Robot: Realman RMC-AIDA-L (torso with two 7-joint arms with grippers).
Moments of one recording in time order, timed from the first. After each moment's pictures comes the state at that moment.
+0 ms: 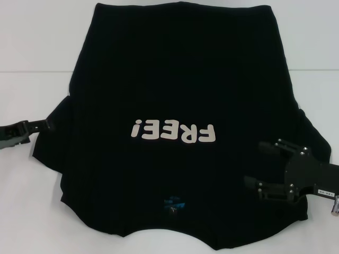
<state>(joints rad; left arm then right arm) -0.59 -1.92 0.55 0.51 2.28 1.01 -2.27 0.48 2.09 -0.49 -0.52 -2.07 -1.52 0.90</state>
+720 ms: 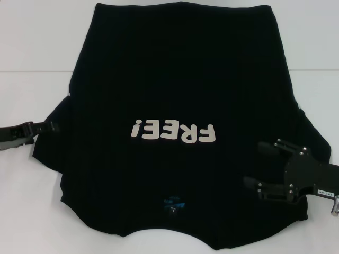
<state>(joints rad) -0.60 -1.93 0.57 0.51 2.28 1.01 -2.27 0.48 2.09 -0.49 -0.52 -2.07 -1.52 0.90</state>
